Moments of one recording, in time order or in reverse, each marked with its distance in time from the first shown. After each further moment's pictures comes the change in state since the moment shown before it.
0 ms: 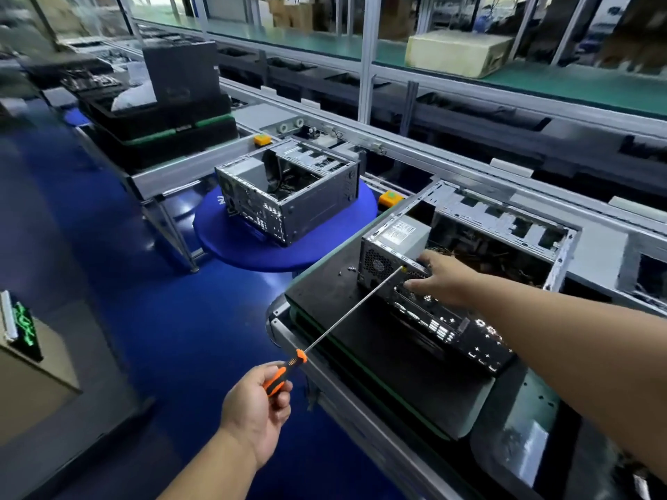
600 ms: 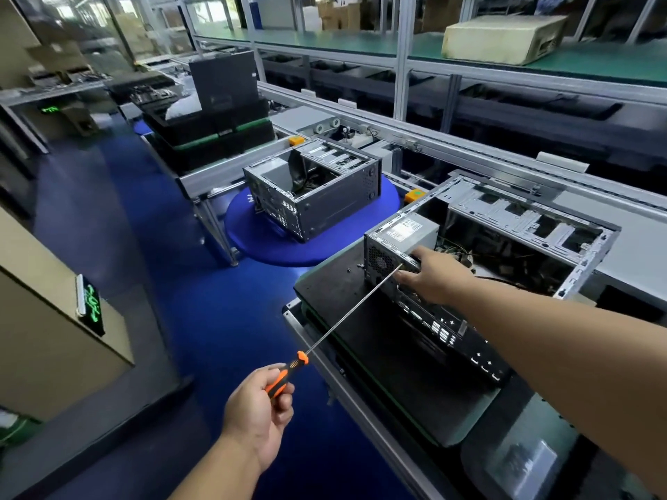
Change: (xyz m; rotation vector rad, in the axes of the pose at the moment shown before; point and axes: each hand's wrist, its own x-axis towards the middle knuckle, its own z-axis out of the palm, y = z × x) left_hand -0.029 -0.039 0.024 -0.038 0.140 0.091; right_hand 0.021 0.007 0.016 -0.041 0.127 -0.134
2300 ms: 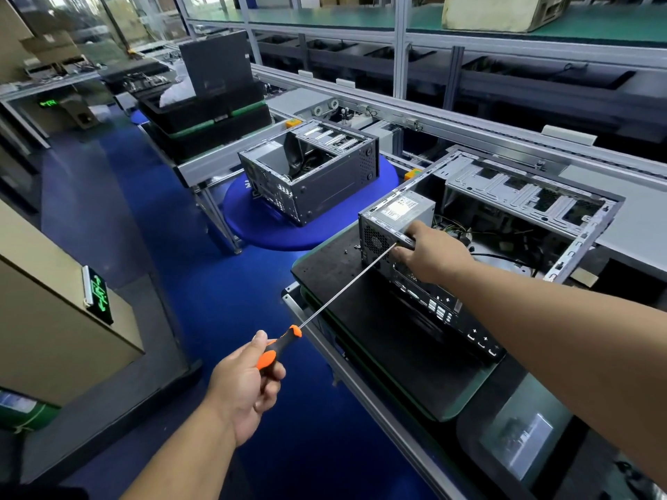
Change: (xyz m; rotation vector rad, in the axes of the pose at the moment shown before) left_hand -0.020 0.026 0.002 0.238 -0.036 0.018; right_hand -0.006 0.001 0.005 -0.016 0.075 0.013
